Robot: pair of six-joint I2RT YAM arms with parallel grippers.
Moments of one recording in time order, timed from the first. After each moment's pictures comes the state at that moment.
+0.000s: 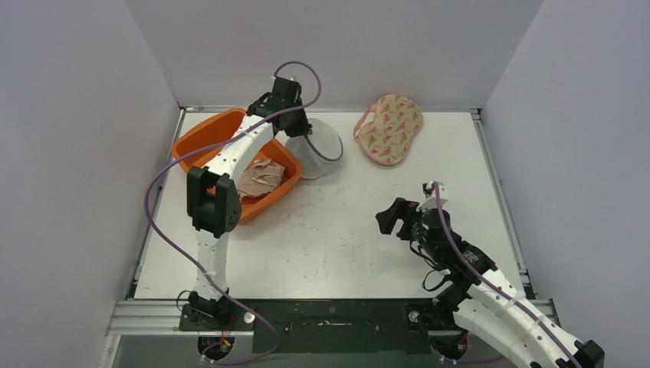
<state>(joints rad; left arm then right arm) -0.40 2.17 2.07 -0.69 0.02 -0.64 0.61 0.63 0.46 -0.32 0.19 0.63</state>
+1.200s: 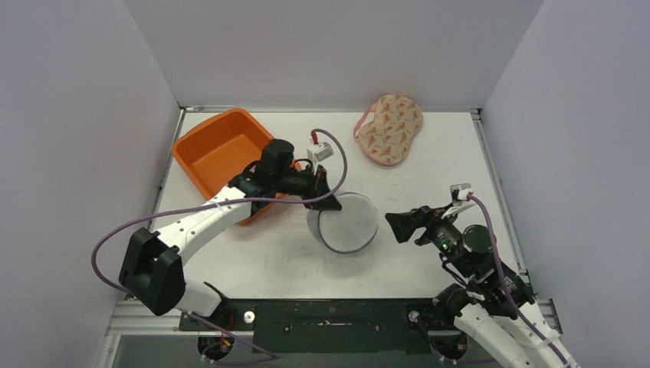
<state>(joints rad) -0.62 1.43 1.11 -0.18 0.79 -0.33 0.61 0.35 0.63 -0.43 0.05 0.51</state>
